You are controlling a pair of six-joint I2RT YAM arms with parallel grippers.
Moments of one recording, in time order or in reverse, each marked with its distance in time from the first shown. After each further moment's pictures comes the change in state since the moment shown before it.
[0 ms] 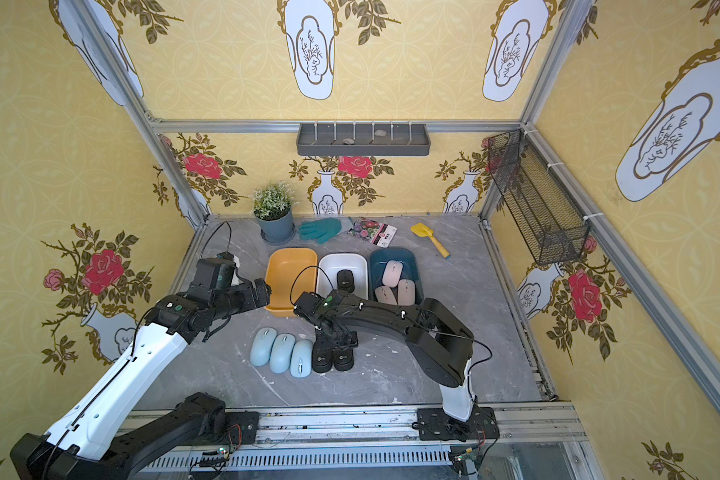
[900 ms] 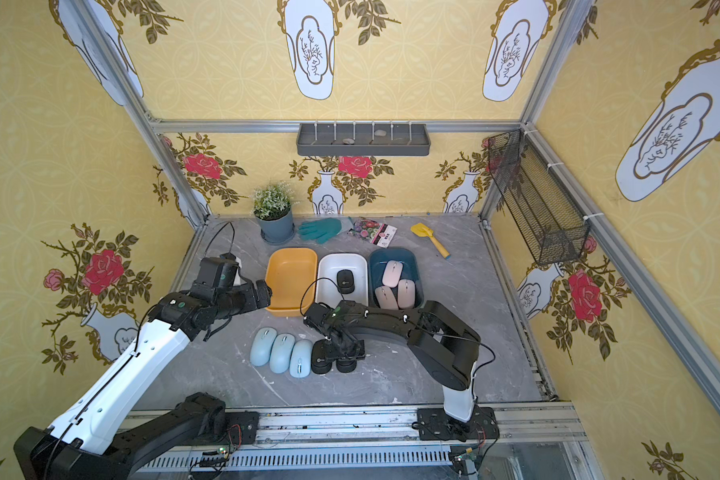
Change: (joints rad) left arm -0.002 0.020 -0.012 -0.023 0.013 -0.001; right arm 0.003 -0.043 -0.166 0.090 -0.042 0.072
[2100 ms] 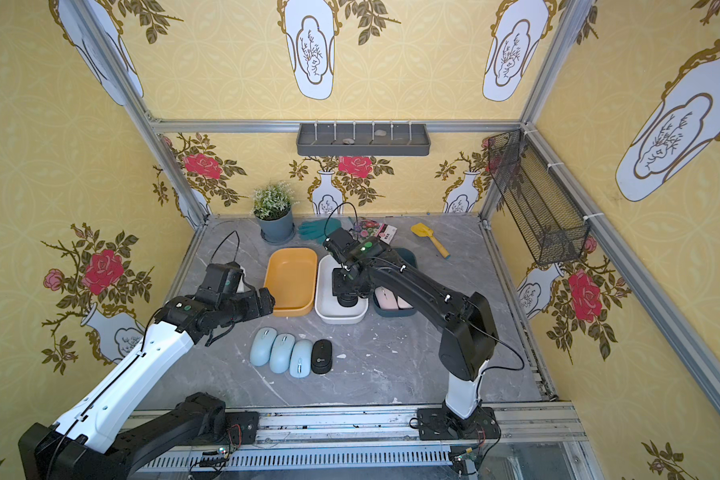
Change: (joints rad) left arm -0.005 -0.001 -0.051 -0.001 0.031 -0.031; right arm -0.312 -0.027 0.483 -0.225 0.009 -0.343
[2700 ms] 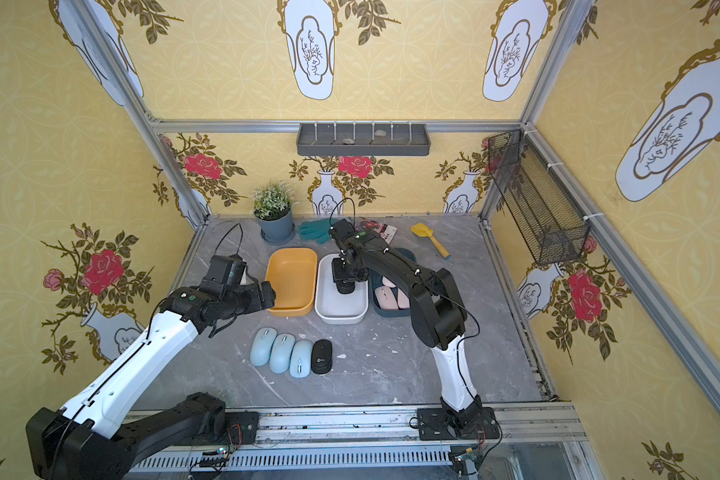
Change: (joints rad) left arm -0.001 0.073 0.065 0.001 -0.032 0.024; right arm -0.107 0.275 0.131 0.142 -0.095 -0.178
